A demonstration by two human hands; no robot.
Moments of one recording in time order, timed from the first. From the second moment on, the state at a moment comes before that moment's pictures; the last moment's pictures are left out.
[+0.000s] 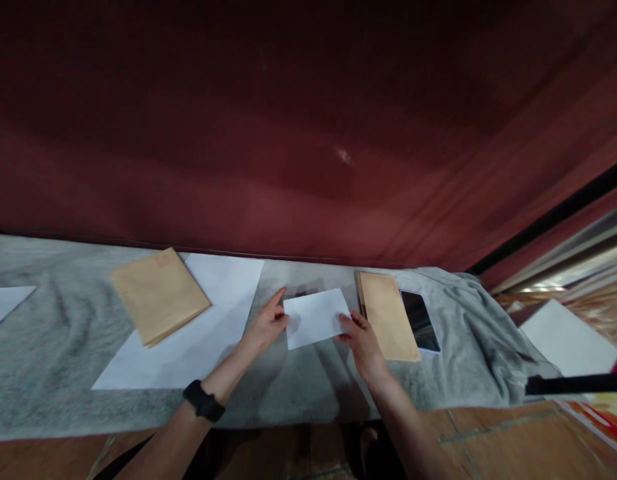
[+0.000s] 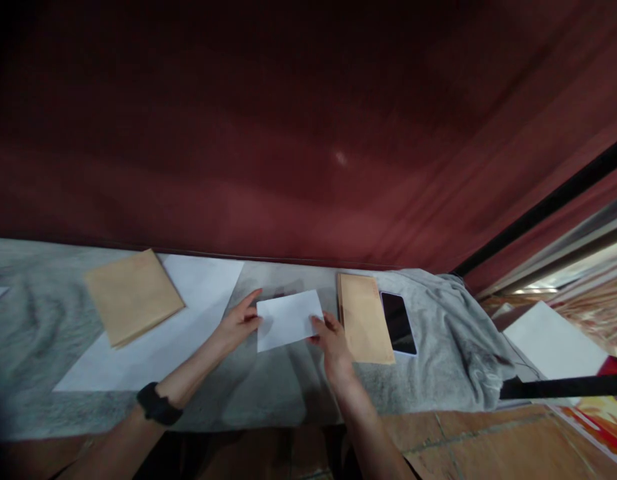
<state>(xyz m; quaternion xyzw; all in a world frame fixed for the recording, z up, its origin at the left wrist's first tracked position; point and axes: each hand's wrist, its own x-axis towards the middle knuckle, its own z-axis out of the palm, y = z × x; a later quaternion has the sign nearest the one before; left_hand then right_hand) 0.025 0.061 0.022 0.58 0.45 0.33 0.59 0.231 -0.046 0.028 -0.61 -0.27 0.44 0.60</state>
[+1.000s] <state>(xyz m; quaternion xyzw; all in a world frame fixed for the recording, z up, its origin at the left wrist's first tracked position) 0.032 -0.023 -0.001 0.95 0.27 0.15 0.07 0.246 -0.062 0.015 -0.77 -0.60 0.08 0.21</state>
